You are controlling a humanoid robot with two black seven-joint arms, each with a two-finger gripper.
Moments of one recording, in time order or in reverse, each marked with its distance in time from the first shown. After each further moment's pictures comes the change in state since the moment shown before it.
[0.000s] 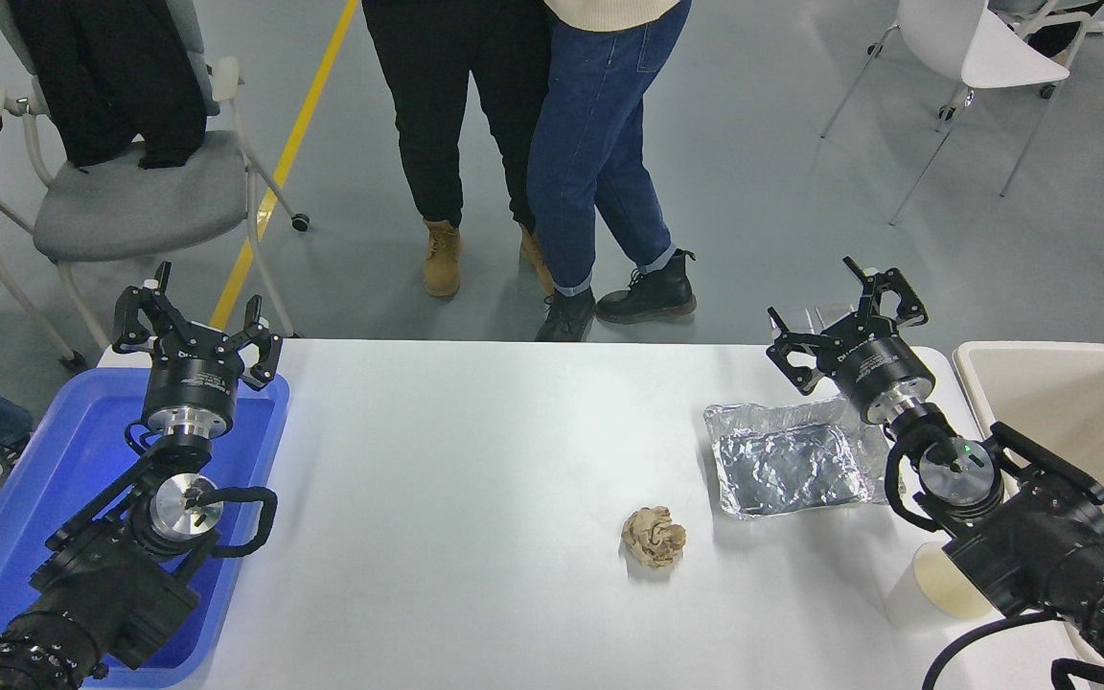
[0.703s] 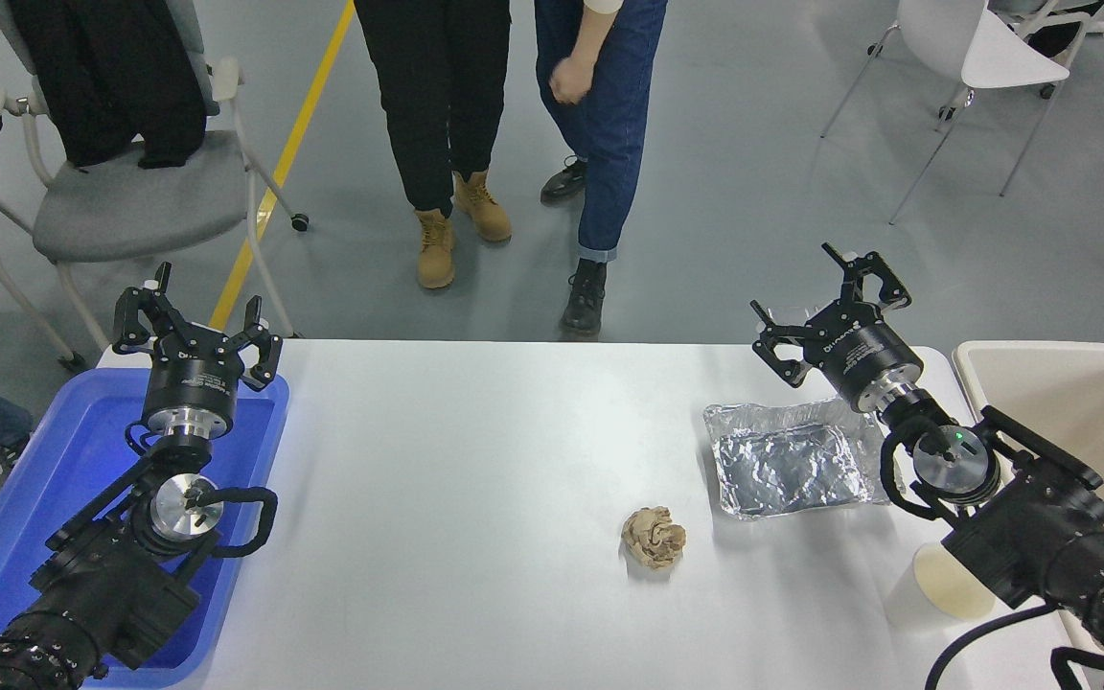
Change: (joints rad) left arm 0.000 0.000 0.003 0.000 -0.001 0.000 -0.001; right arm 0.058 -0.033 0.000 0.082 -0.199 -0.005 -0.004
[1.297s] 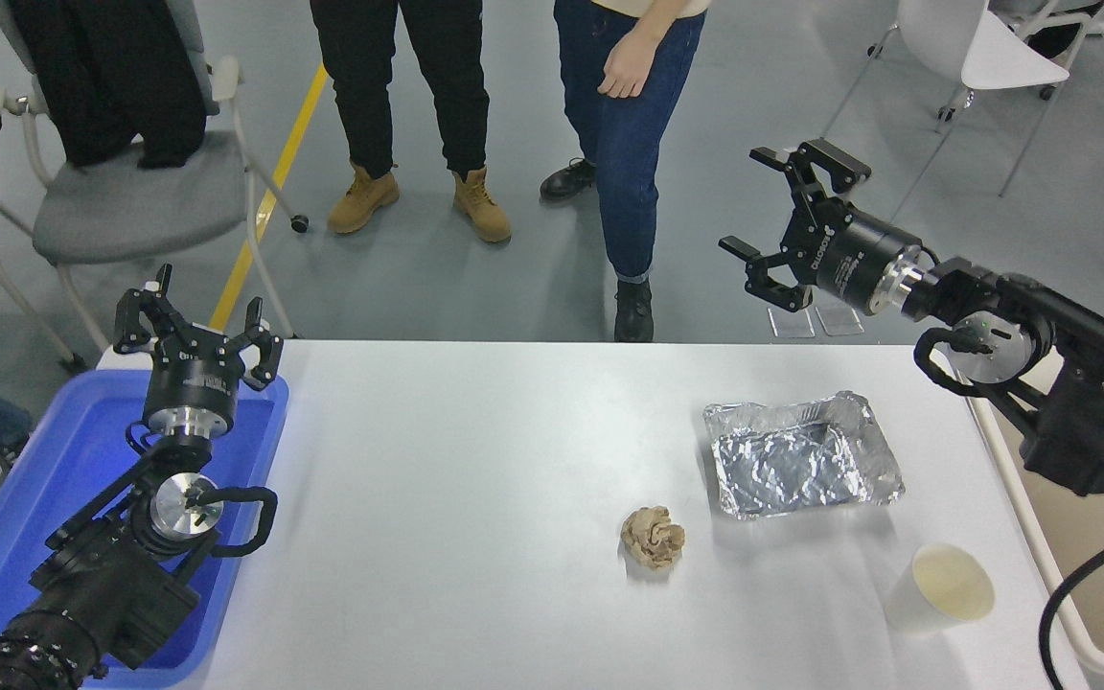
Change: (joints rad) left arm 0.000 0.000 0.001 0.000 0.000 0.000 0.000; right arm 0.366 -0.254 -0.469 0.263 -0.321 -0.060 -0.014
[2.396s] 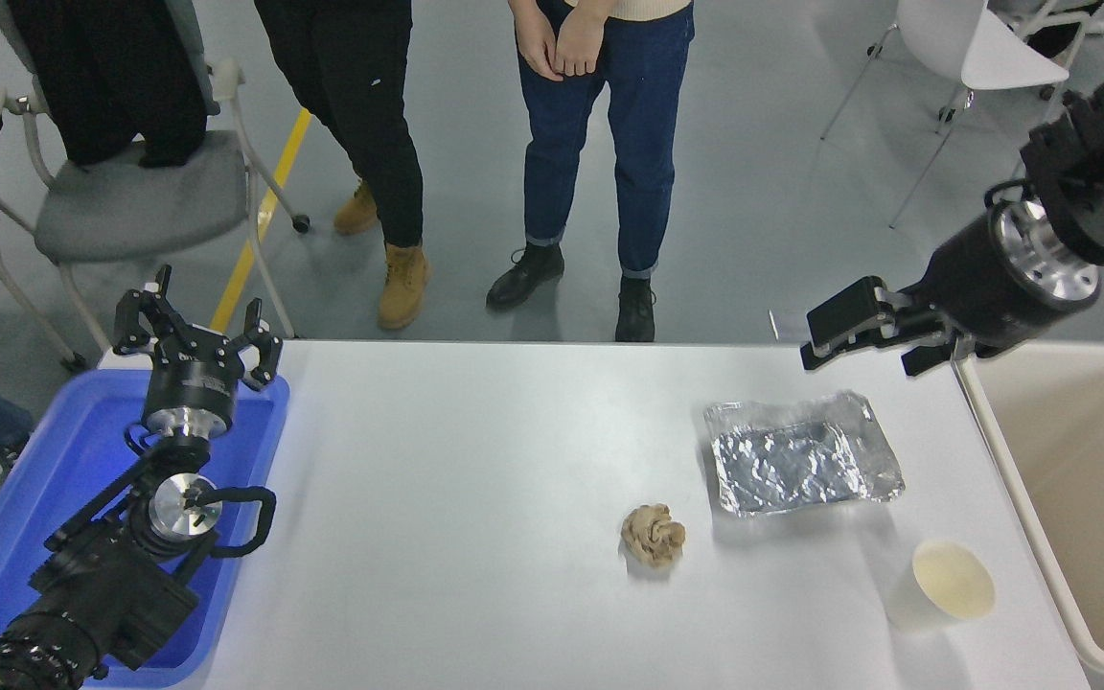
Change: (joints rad) left arm 0.001 0.001 -0.002 0.000 0.000 0.000 0.000; right arm 1.354 0.041 -1.523 0.819 -0.086 0.240 -0.001
